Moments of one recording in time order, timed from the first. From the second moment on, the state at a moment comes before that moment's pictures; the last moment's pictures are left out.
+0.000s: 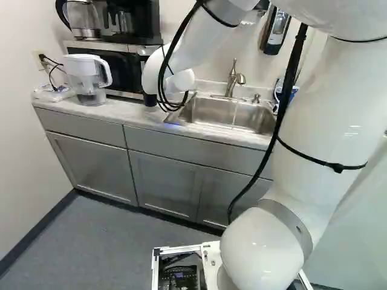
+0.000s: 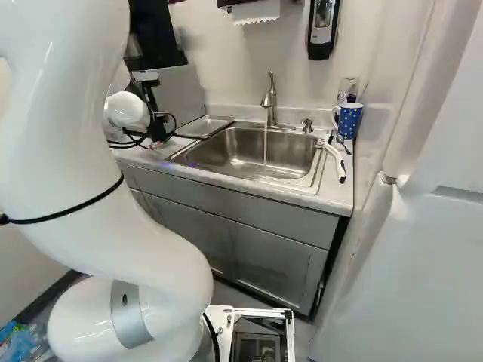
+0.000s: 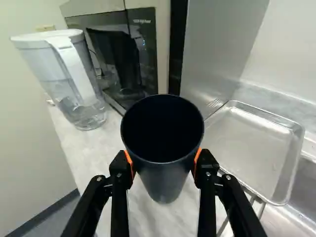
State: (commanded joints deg) arm 25.4 -4.6 -51.2 0.0 24.0 0.0
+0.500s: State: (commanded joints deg) arm 21.1 -3.5 -53.1 0.0 24.0 0.0
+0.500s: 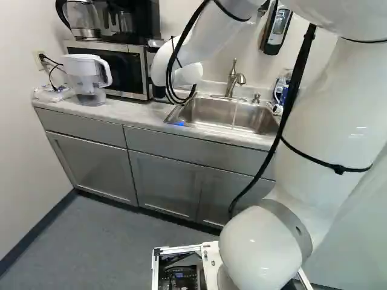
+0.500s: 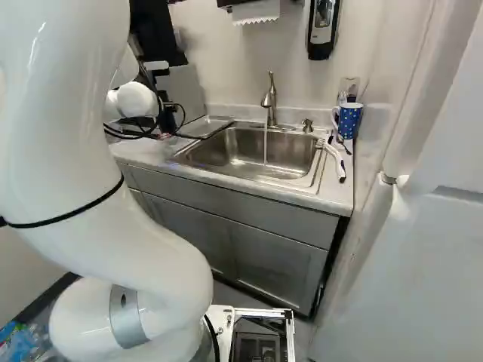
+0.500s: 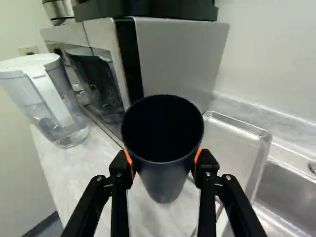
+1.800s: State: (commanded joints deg) arm 10.2 -1.8 -53.0 0.0 24.0 0.0
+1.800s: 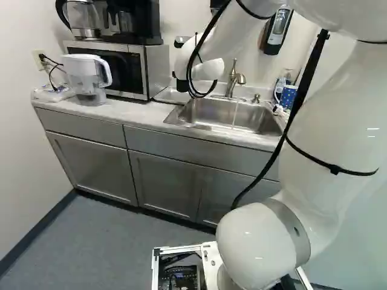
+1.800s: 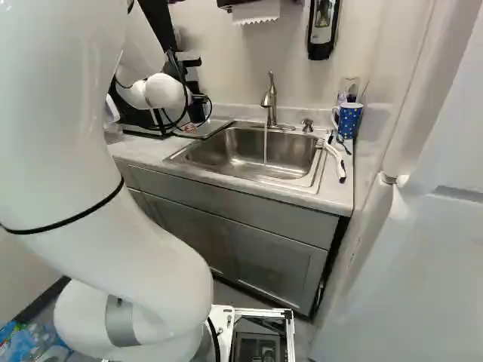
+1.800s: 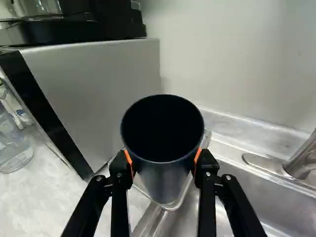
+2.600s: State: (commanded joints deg) arm 3.6 -0.3 -51.5 0.0 24.0 0.0
